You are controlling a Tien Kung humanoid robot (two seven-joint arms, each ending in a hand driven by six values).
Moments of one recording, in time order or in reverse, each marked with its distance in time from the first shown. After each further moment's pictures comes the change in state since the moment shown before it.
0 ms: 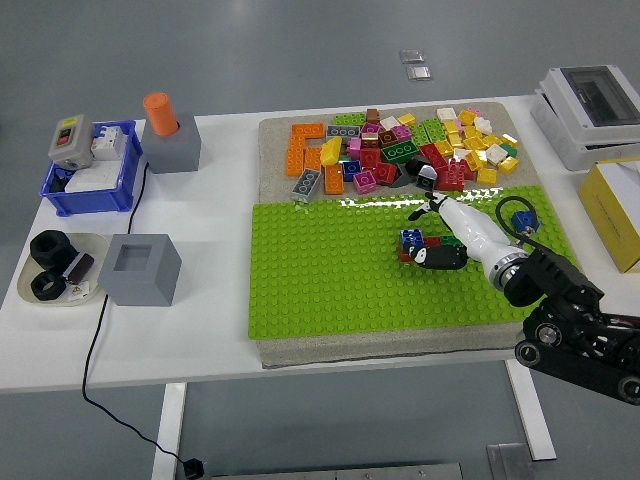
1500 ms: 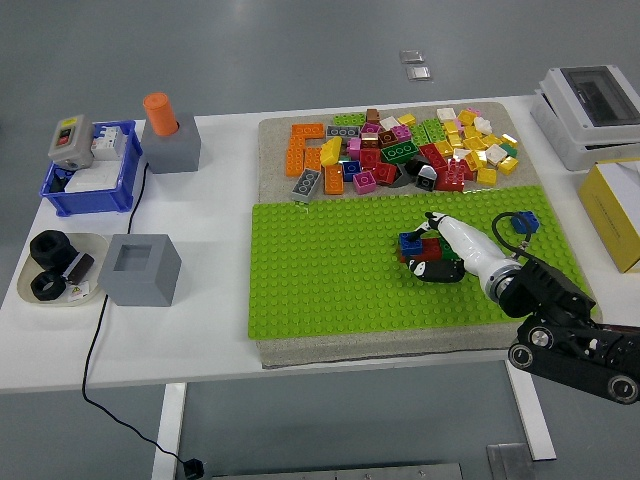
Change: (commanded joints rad) left arm -0.003 0.000 0.009 0.000 -0.011 -0.007 -0.014; right arm -0.001 0.030 -0.038 -0.066 0.098 0.011 0.013
